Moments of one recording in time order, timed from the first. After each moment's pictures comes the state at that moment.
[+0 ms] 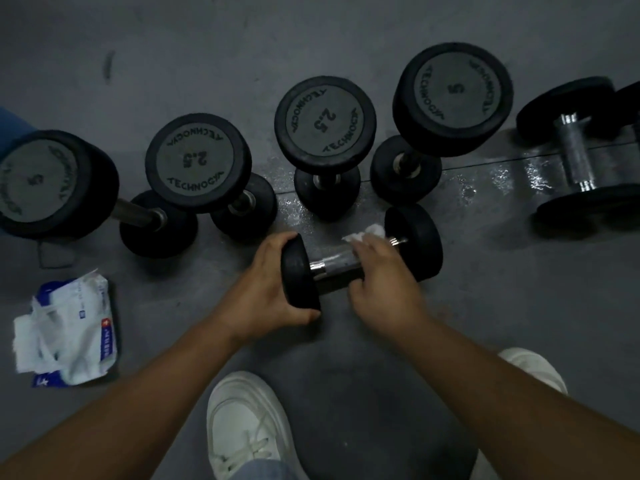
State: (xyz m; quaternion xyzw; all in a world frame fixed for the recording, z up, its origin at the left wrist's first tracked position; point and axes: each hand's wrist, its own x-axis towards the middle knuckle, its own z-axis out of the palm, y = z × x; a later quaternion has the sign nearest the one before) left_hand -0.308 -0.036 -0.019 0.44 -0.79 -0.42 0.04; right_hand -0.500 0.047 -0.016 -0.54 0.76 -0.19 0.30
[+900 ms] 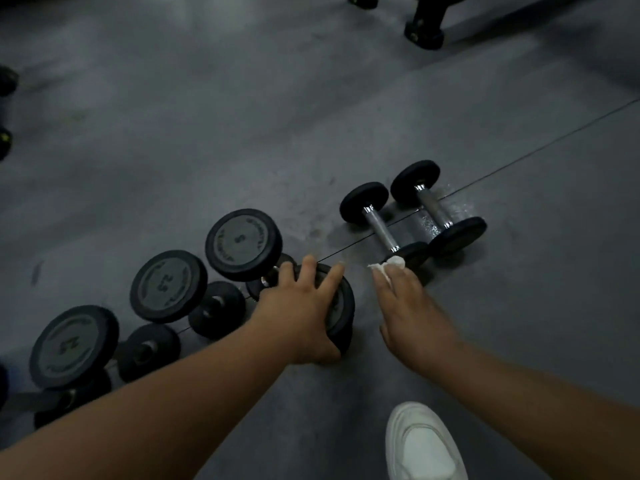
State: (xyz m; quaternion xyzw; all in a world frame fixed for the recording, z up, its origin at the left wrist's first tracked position) left_hand -0.596 0.007 0.109 0.24 -0.93 -0.06 -0.27; right_hand -0.728 0.152 0.034 -0.55 0.82 -0.13 0.06
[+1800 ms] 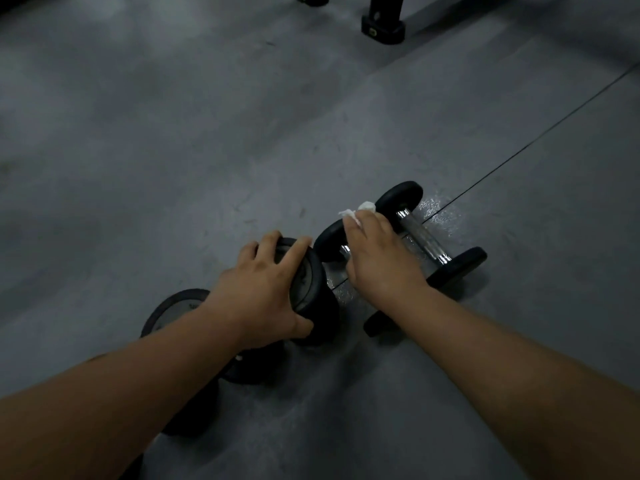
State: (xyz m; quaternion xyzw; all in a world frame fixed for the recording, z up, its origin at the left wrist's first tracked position) left_hand -0.696 -0.102 0.110 0.24 -0.95 -0.05 -0.21; right_hand -0.847 0.016 0.026 -0.47 0.86 -0.17 0.03
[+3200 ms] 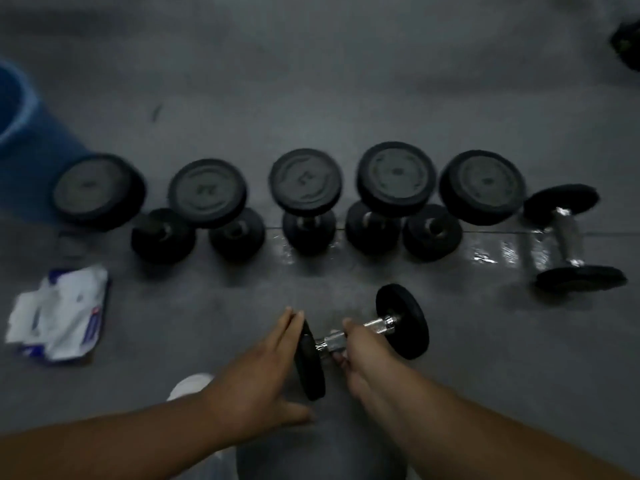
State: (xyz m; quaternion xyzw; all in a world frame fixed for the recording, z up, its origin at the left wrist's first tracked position) left_hand -0.338 0.077 0.065 0.46 -0.79 -0.38 -0.14; right_hand -0.499 0.087 0.014 0.14 0.73 -0.36 0.57
